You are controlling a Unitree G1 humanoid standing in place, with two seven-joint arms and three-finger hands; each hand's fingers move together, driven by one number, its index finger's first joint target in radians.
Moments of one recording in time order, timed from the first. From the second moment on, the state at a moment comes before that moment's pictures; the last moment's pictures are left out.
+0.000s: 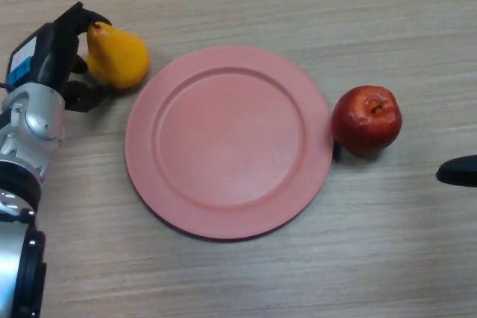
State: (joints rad) left arm -0.96 0.41 0.01 1.32 0.65 -0.33 0.32; right arm -0.10 -0.31 -0.33 -0.90 0.25 0.82 0.05
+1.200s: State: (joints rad) left arm -0.45 0.51 0.16 0.14 0.27 -0.21 -0.04; right arm -0.10 -0.31 -0.29 -0.88 0.25 0.85 0.03
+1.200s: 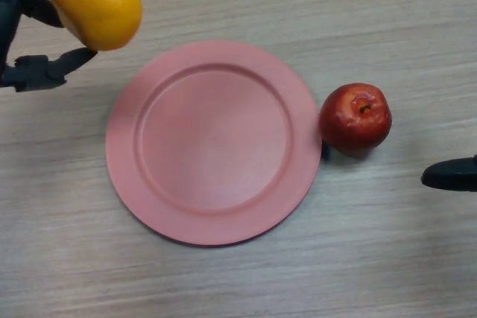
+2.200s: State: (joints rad) left arm -0.34 0.51 0.18 -0.13 0.18 -0.03 -0.16; right arm -0.11 -0.31 -0.29 -0.88 0.31 0.84 -0.01
